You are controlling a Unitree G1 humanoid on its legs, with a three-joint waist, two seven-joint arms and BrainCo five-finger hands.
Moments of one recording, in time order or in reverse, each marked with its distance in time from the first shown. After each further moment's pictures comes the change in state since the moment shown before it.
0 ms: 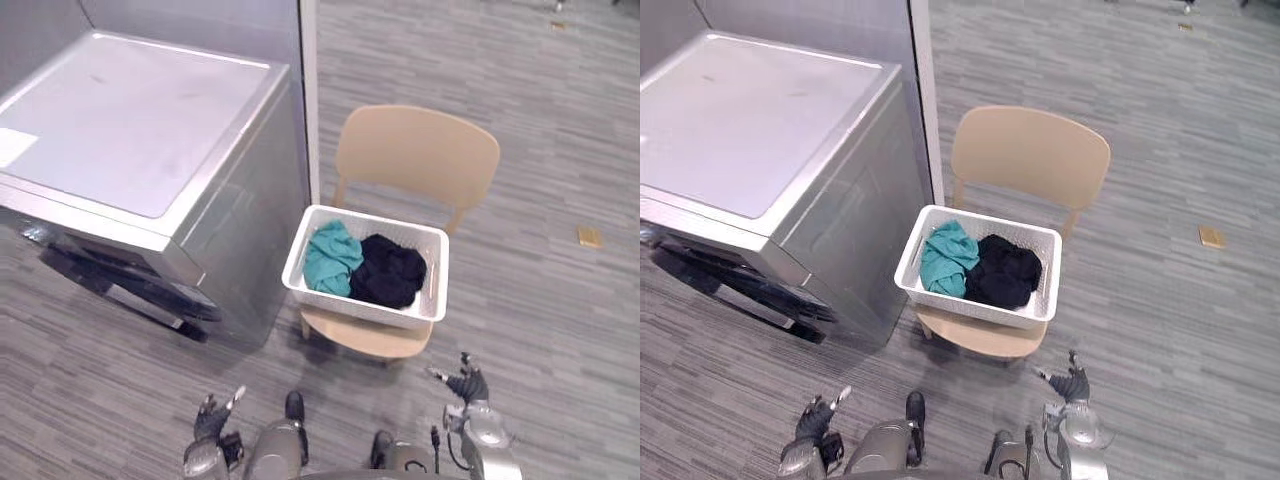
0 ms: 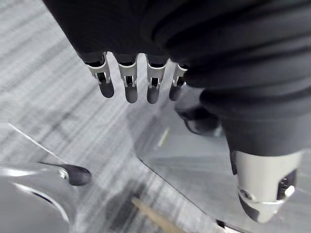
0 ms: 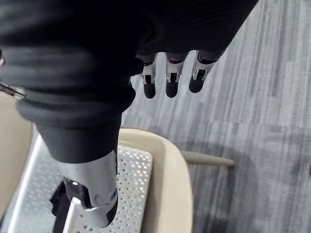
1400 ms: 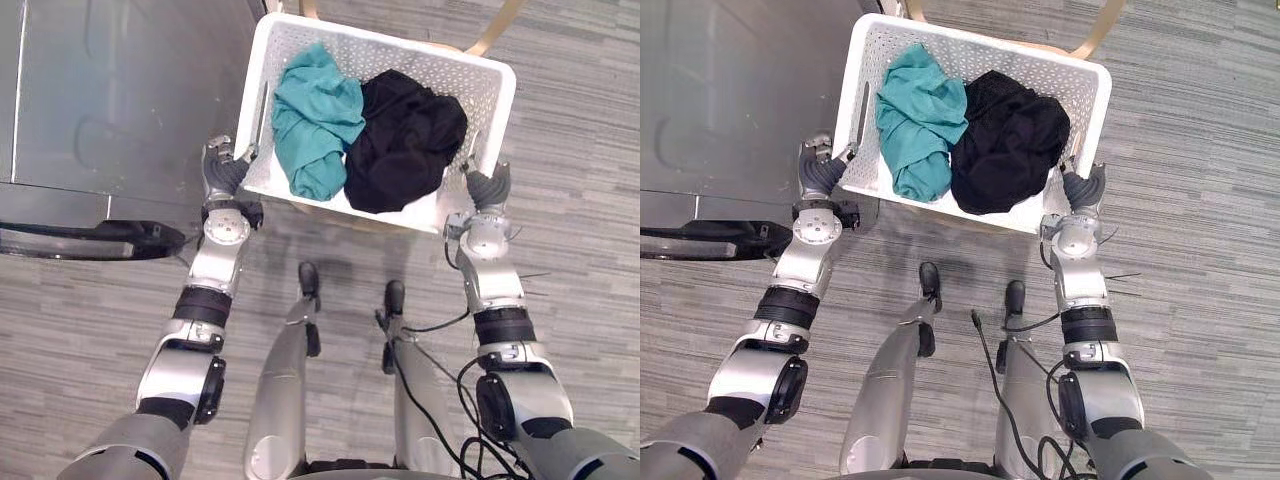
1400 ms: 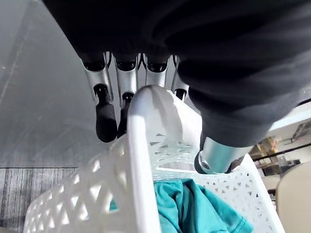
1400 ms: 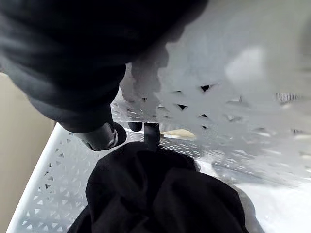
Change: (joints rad) left arm -0.904 0.177 -0.282 -0.356 0.056 0.040 0.277; right arm -0.731 -0.090 0.053 -0.370 0.000 0.108 -0.298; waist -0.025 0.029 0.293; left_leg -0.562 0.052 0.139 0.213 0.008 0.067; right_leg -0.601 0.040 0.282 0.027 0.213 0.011
